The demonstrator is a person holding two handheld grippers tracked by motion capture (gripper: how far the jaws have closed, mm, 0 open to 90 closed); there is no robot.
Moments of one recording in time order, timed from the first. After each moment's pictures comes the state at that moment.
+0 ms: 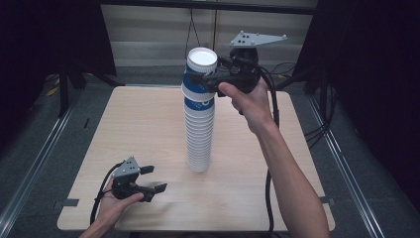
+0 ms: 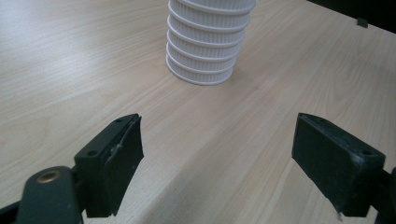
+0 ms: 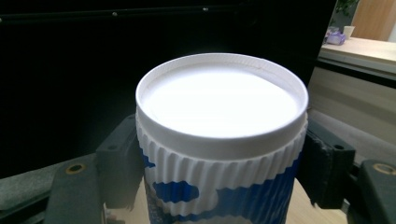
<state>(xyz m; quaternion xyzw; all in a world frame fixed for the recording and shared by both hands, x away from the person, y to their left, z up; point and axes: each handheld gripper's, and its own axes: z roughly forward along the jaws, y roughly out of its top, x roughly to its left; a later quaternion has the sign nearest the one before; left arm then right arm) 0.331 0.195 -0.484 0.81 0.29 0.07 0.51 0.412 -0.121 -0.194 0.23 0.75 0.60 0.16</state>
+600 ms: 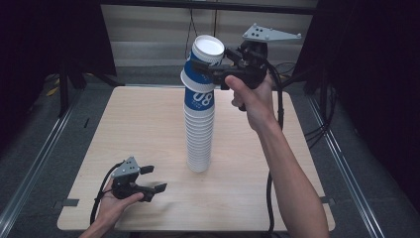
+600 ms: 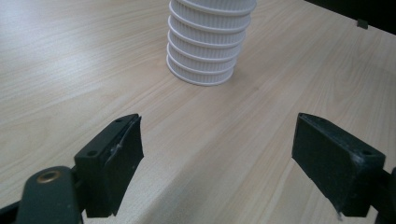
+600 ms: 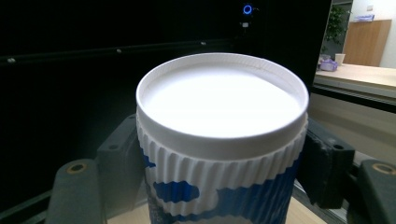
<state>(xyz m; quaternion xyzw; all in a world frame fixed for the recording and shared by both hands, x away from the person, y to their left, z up) 0.331 0.195 -0.484 0.81 0.29 0.07 0.51 0.408 -0.130 -0.183 0.23 0.70 0.66 0.16</state>
